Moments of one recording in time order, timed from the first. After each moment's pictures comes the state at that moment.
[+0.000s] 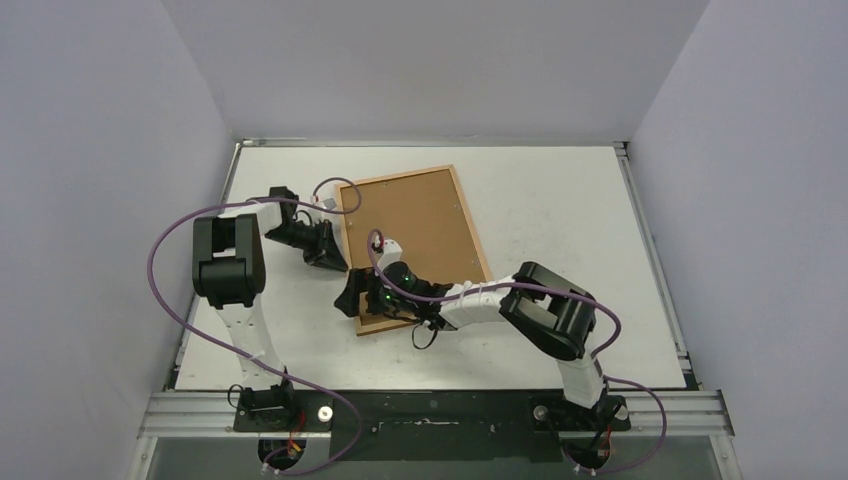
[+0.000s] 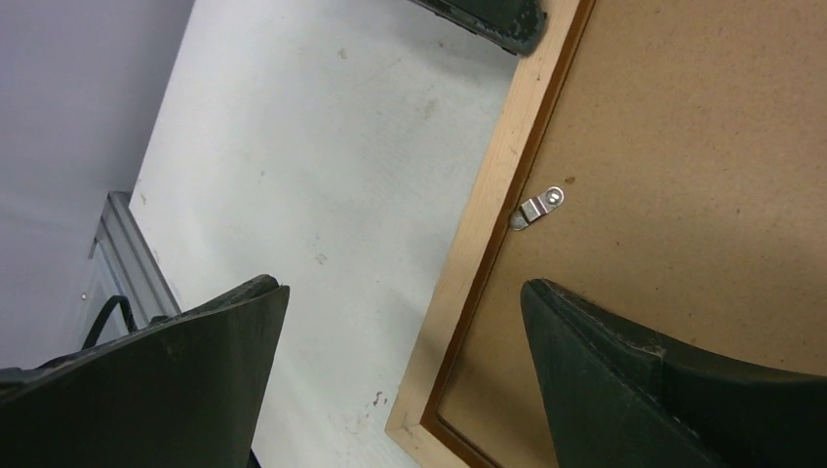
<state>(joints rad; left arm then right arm) 0.05 2.06 1.31 -0.80 0.81 0.12 1.07 1.96 1.04 0.49 0.01 0.77</state>
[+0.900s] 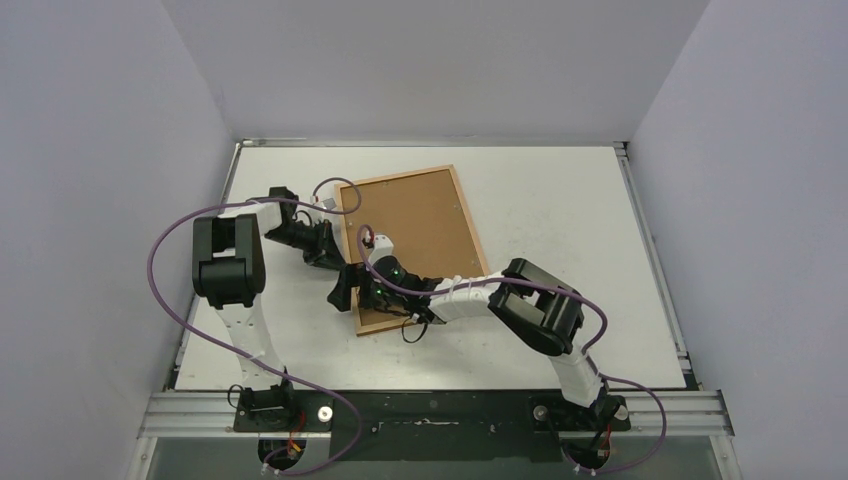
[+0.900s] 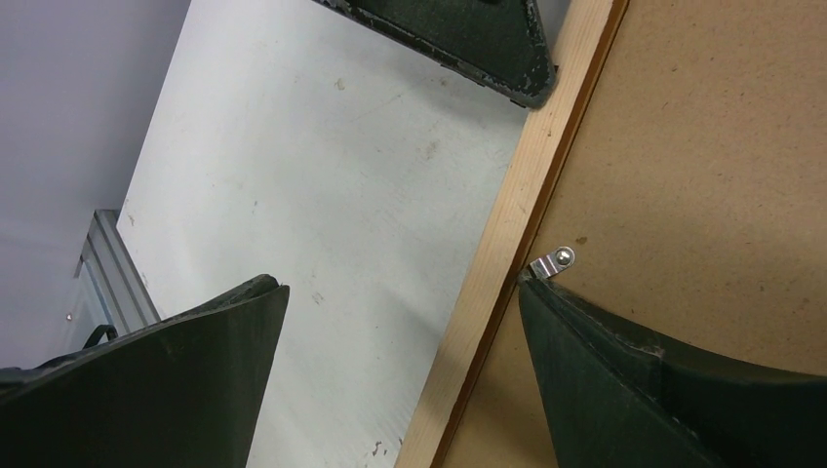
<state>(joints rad) 0.05 2.06 1.31 -0.80 0.81 0.12 1.06 2.05 1.17 0.42 0.01 0.75</state>
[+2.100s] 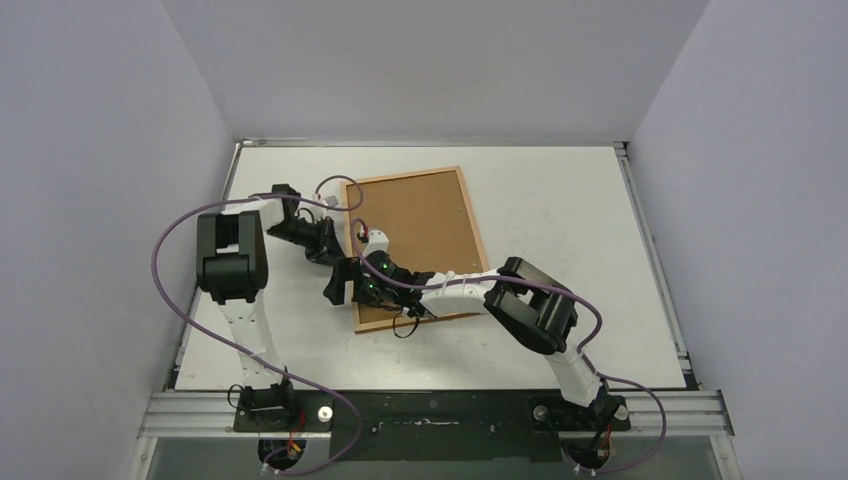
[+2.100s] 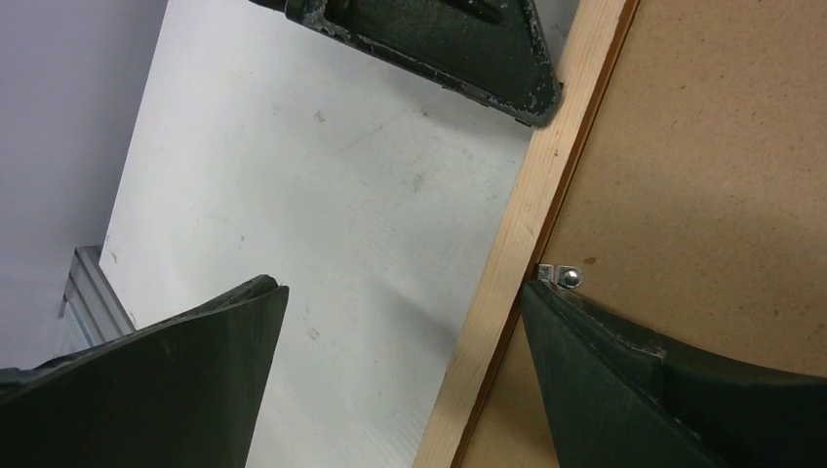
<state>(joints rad) 0.05 2.11 1.37 -0.83 0.83 0.12 1.07 2.10 1.28 0.30 0.06 0.78</state>
